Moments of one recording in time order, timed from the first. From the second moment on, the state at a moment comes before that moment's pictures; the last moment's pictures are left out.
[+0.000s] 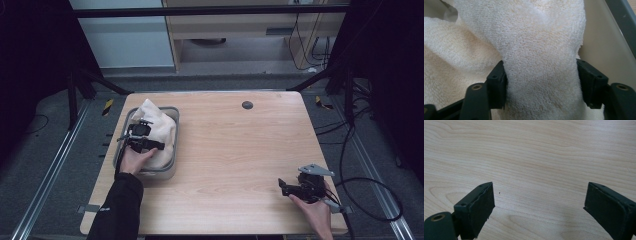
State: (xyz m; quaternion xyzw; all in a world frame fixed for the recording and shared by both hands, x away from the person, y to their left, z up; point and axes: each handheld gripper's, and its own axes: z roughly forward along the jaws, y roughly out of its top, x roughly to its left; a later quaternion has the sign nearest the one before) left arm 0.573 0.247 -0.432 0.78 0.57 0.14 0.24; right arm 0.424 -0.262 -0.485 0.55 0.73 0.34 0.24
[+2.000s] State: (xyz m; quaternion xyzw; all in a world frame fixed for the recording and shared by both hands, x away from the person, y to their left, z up) left arm 0.518 0.267 -0.299 0.75 0.52 0.20 0.36; right arm 0.424 -0.263 -0.486 0.55 0.73 0.34 0.23
